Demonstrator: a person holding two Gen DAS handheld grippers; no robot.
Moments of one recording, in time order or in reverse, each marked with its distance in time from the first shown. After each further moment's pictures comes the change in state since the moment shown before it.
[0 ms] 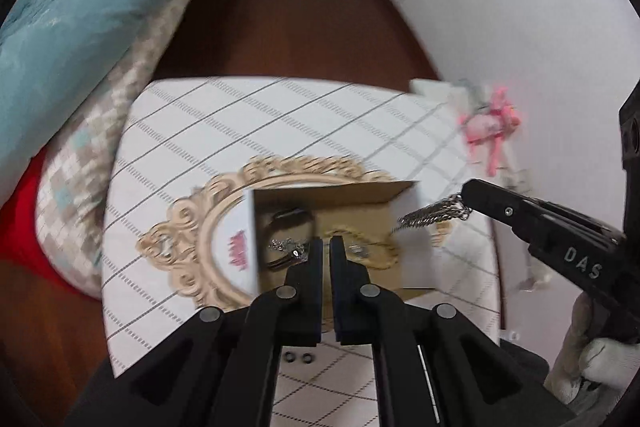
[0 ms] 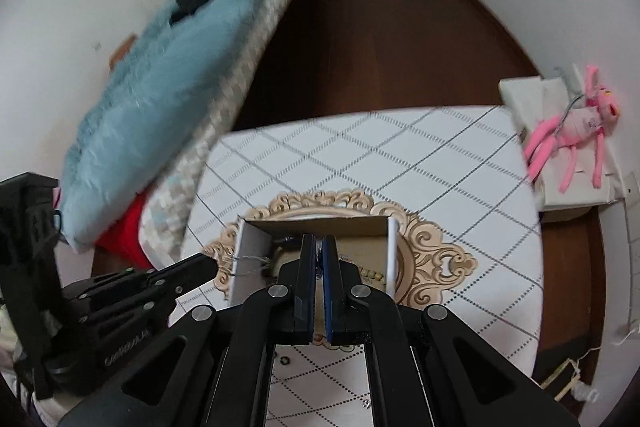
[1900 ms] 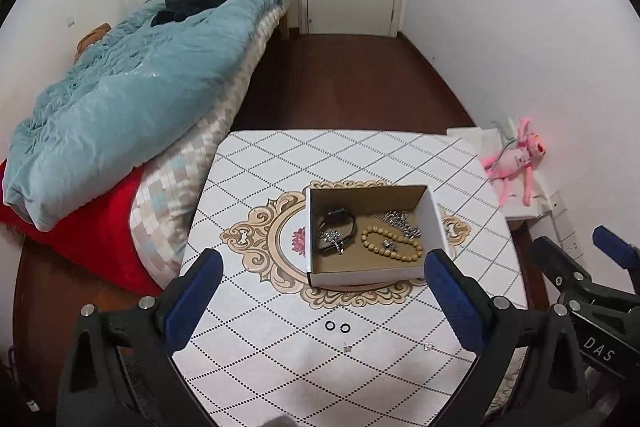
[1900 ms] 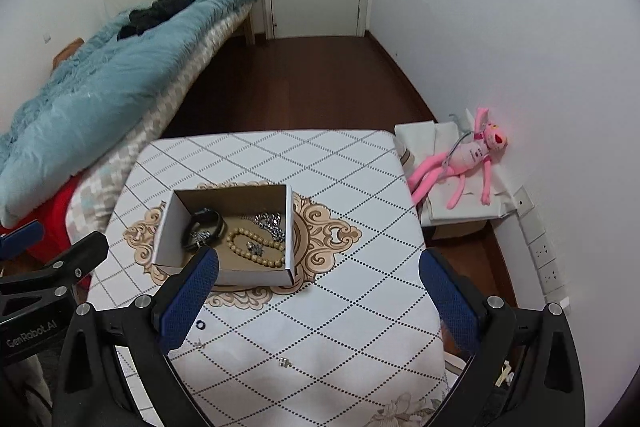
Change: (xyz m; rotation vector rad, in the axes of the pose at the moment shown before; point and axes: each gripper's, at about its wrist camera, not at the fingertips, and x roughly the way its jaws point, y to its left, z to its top) left arm -0.108 -0.026 -0.091 0.033 -0.311 0.197; right arm -0.112 0.016 -0.119 -0.033 -0.278 -0.368
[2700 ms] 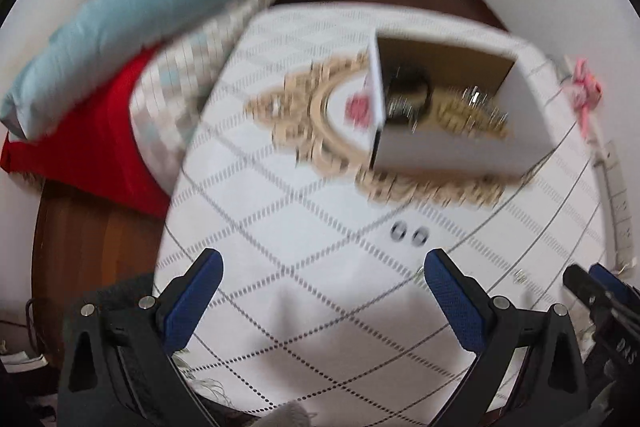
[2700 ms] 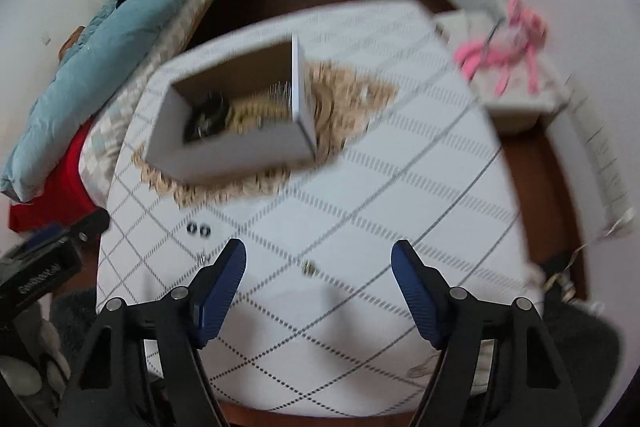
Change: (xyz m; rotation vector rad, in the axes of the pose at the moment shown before) left arm 0.101 0.033 -0.104 -0.041 0.293 0.142; right arm 0.097 -0.020 -0.120 0.142 0.318 0.198
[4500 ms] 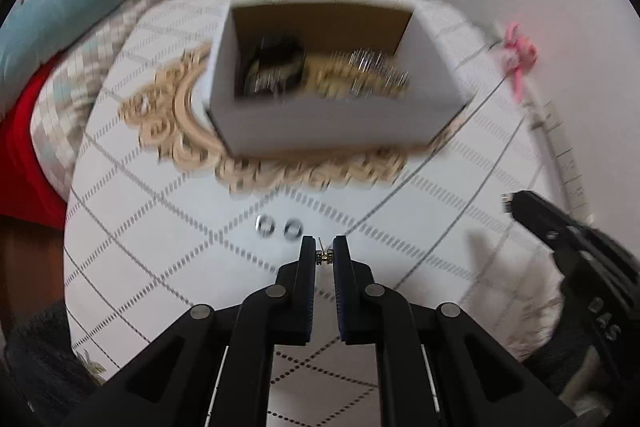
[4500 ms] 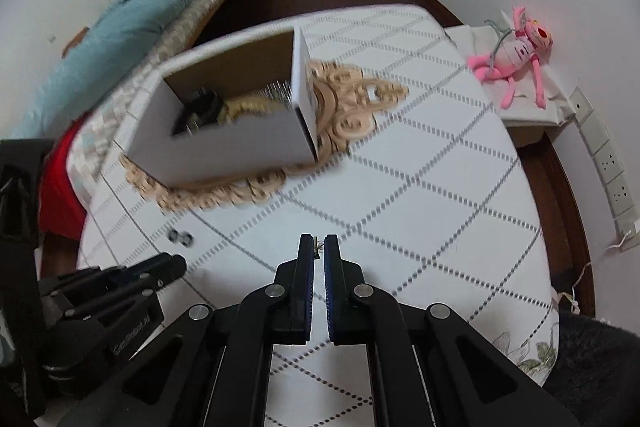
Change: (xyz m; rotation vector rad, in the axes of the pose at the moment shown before) left arm 0.003 -0.070 0.020 0.119 0.031 -0.278; right arm 0.006 0.013 0.009 -0.048 -0.131 -0.009
